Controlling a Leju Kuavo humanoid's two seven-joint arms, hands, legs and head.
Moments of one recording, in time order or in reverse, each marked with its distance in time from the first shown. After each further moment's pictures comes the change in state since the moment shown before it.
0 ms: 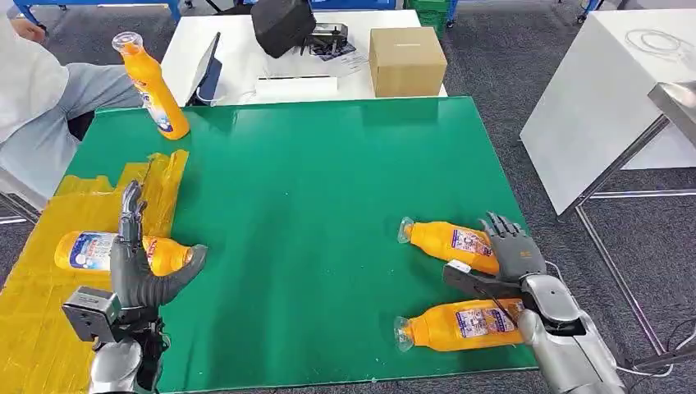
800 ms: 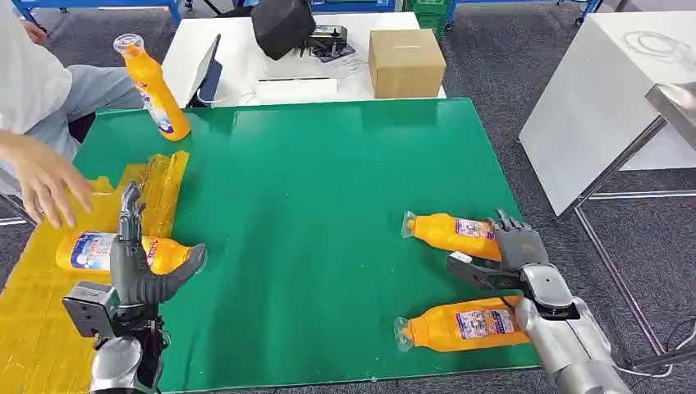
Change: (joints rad) left arm -0.017 -0.012 0.027 0.030 0.009 -0.004 0.011; right arm -0.104 0.019 0.000 0.176 0.076 0.045 0.054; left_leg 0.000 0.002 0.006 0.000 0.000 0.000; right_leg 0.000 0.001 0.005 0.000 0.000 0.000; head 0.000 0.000
